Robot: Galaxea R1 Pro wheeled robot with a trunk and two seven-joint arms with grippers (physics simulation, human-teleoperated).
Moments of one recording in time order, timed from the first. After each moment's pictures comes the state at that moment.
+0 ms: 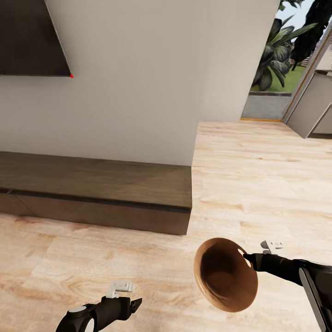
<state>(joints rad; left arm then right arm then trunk) -0.01 -0.05 -0.04 -1.49 0.05 0.78 -0.28 -0.25 -0.24 -0.30 -1.50 0.05 0.92 0.72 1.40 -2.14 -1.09</state>
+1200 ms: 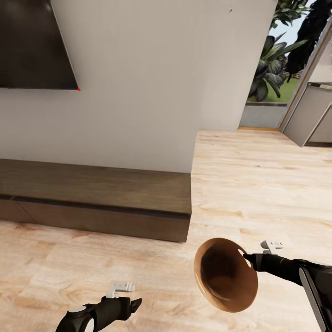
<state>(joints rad) -0.01 -0.05 -0.04 -1.49 0.05 0.78 -0.28 -0.25 -0.24 -0.30 -1.50 0.05 0.92 0.72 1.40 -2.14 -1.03</state>
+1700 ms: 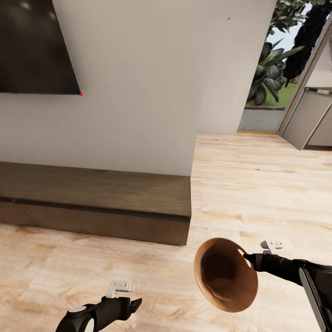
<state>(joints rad) -0.01 -0.05 -0.04 -1.49 0.05 0.78 -0.28 -0.25 -0.24 -0.30 -1.50 0.05 0.92 0.72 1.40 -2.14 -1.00</state>
